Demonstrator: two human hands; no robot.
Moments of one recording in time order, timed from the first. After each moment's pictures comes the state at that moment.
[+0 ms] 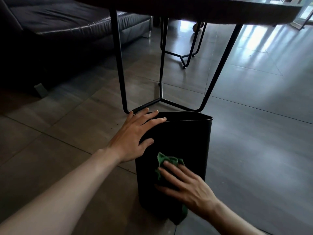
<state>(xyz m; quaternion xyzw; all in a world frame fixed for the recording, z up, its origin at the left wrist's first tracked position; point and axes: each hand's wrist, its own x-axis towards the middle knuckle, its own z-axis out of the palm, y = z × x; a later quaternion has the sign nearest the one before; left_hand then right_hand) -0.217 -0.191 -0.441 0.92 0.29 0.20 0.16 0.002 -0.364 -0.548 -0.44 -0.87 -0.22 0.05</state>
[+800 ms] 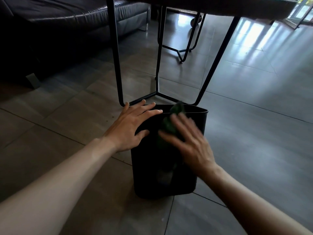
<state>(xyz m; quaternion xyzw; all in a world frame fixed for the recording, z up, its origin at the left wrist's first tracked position) -0.218 -0.198 -0.438 0.92 0.30 0.21 0.17 0.022 -0.316 -0.494 -0.54 -0.79 -0.21 0.21</state>
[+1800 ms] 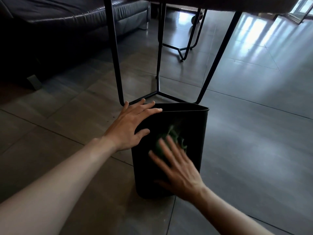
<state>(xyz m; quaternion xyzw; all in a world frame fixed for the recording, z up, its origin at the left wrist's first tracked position) -0.214 -0.195 -0.437 0.91 0.30 0.21 0.19 -0.017 -0.346 -0.550 -0.54 -0.81 -0.17 0.11</state>
